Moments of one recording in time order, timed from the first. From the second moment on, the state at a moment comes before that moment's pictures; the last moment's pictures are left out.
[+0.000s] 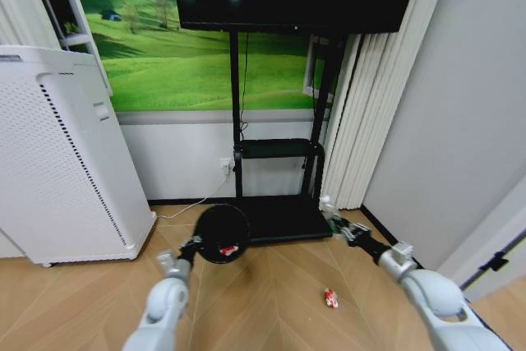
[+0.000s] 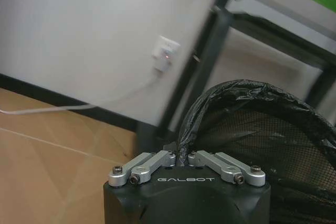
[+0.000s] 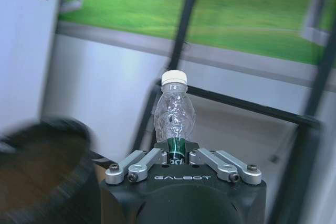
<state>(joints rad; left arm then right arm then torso) 1.14 -1.38 -0.30 -1.74 -0.62 0.26 -0.22 -1.31 1.02 0.65 2.05 0.34 -0.20 -0.40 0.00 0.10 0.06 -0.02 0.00</state>
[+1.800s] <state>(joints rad) 1.45 -1.35 -0.57 -2.04 -0.48 0.26 -0.05 -1.36 1.26 0.63 1.80 0.26 -0.24 0.08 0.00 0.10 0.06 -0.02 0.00</state>
